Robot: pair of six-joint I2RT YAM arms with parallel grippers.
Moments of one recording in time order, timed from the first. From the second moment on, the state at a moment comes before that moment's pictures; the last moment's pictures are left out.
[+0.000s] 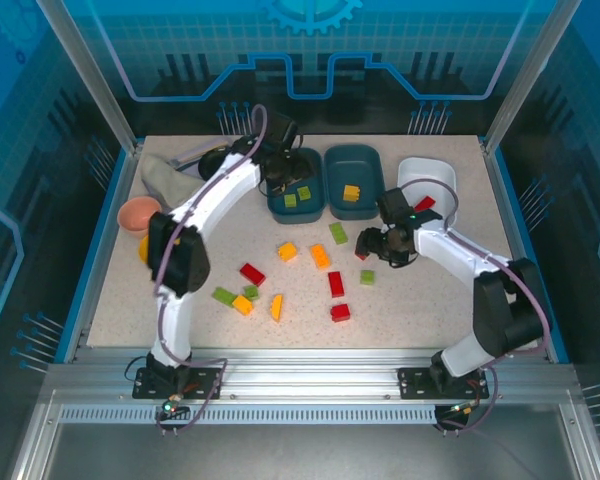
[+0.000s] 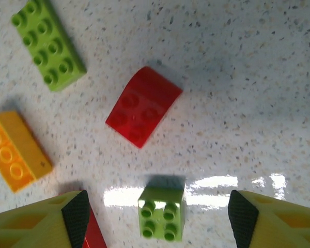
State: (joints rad) left arm -0.45 2.03 1.95 -0.85 0.08 -0.84; right arm 0.36 1.56 1.03 -0.69 -0.05 0.62
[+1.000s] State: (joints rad) left arm -0.51 1.49 1.12 -0.55 0.13 -0.93; right arm 0.41 1.91 1.30 -0.82 0.07 0.96
